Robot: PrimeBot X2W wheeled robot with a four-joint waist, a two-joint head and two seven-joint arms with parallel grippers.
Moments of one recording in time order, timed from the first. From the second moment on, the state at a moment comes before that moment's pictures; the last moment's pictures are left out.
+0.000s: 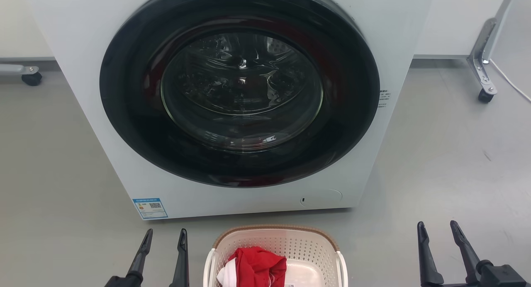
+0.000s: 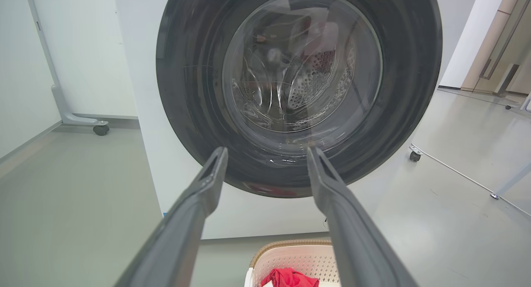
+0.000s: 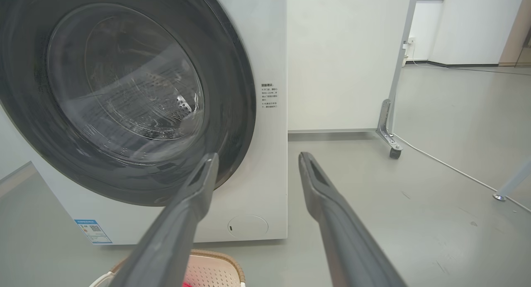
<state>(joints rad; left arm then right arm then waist) 0.09 0.15 -0.27 0.06 -0.35 0.12 -0.23 0.10 -0.21 0.21 0.05 0.30 -0.12 -0.25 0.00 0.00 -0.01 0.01</state>
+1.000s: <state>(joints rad) 0.11 0.12 -0.25 0.12 -0.39 0.10 -0.19 0.11 -0.17 0.18 0.11 0.34 -0.11 -0.22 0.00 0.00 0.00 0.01</state>
